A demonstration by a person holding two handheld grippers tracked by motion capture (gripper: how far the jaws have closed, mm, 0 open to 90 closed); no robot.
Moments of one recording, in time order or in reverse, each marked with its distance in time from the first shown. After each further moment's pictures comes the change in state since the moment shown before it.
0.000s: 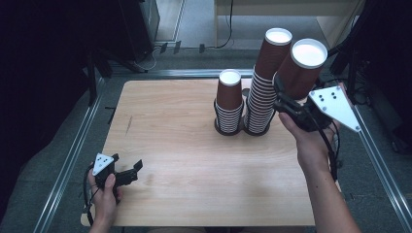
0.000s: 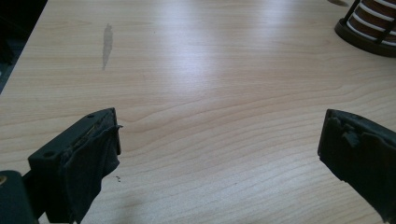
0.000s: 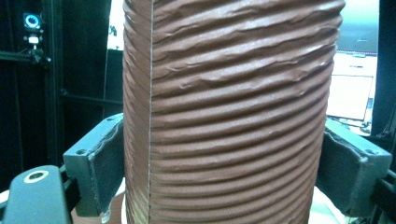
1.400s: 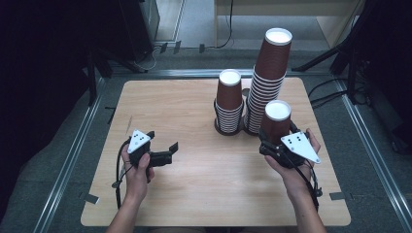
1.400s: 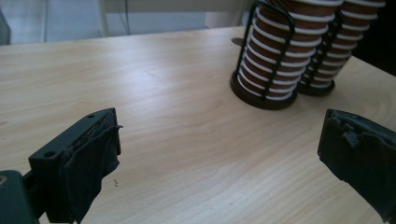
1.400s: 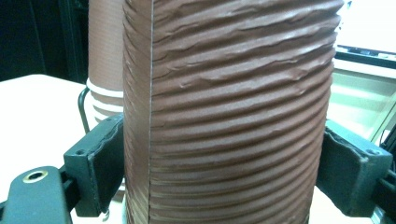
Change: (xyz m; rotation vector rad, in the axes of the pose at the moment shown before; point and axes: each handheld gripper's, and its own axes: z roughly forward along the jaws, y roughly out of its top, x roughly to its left) left arm -0.097 0.071 0.040 -0.042 -0.217 0.107; right arm 0.014 -0.140 -0.032 0.270 0.082 -0.033
